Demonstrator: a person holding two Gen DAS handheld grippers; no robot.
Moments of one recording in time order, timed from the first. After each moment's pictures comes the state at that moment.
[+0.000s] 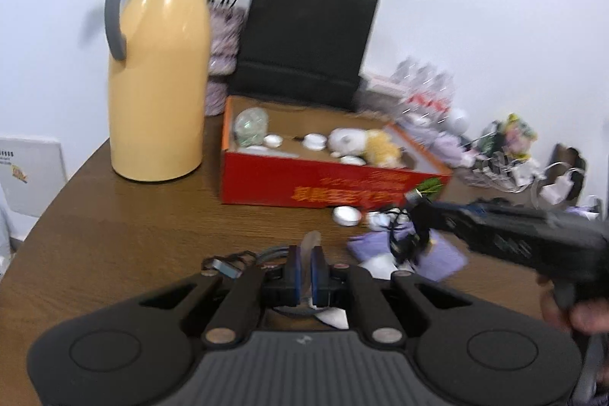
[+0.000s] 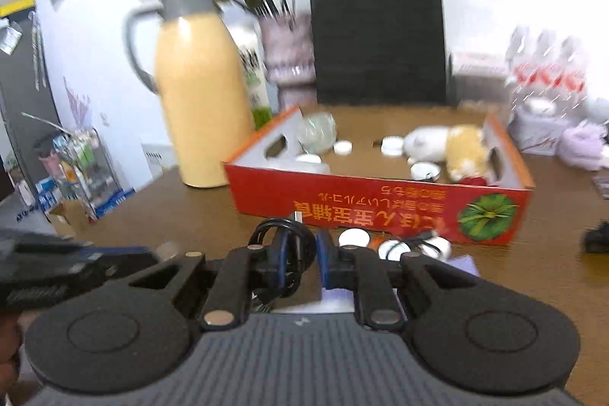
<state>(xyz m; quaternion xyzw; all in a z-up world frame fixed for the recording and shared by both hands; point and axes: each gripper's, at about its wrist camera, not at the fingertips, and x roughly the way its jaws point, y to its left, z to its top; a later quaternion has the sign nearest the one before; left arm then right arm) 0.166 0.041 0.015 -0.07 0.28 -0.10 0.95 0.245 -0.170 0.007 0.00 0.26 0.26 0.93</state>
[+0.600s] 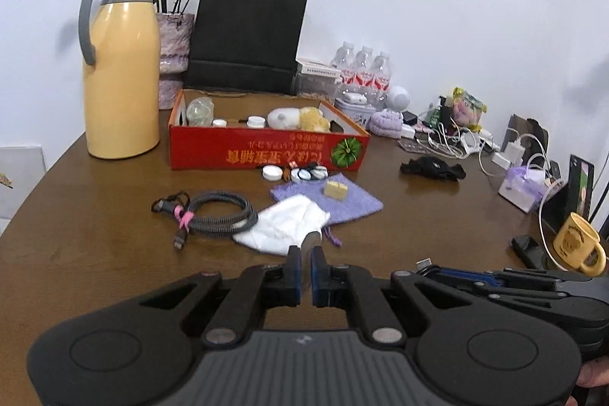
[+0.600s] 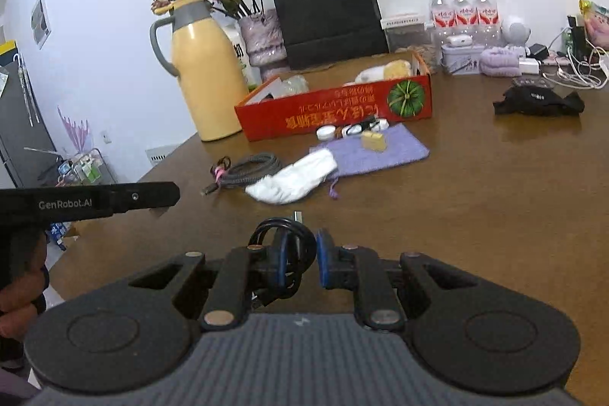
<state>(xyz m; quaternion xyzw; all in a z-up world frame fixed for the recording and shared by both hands) 0.082 -0.010 0.018 -0.05 0.28 -0.14 0.95 0.084 -0.245 -0.014 0.08 0.28 0.22 0.93</state>
